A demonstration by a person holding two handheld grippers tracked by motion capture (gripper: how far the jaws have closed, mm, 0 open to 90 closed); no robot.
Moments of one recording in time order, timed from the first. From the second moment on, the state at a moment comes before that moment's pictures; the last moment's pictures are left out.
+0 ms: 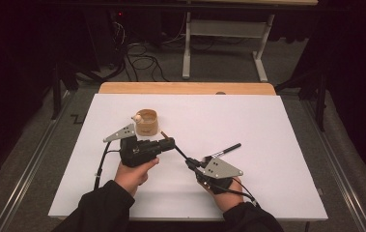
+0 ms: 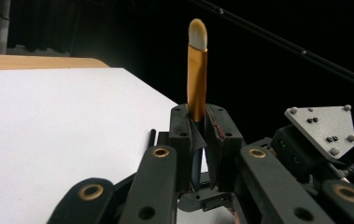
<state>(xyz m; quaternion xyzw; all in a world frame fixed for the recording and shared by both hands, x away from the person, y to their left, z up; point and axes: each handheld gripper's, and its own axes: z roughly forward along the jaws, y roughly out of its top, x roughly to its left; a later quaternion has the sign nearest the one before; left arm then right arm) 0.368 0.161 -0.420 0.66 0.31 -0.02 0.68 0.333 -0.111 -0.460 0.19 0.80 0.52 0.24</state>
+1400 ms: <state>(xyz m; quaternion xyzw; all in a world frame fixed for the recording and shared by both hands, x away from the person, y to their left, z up) 0.363 0.161 -0.420 0.67 0.29 0.00 0.68 0.335 -0.111 -0.461 0.20 0.80 0.51 0.23</state>
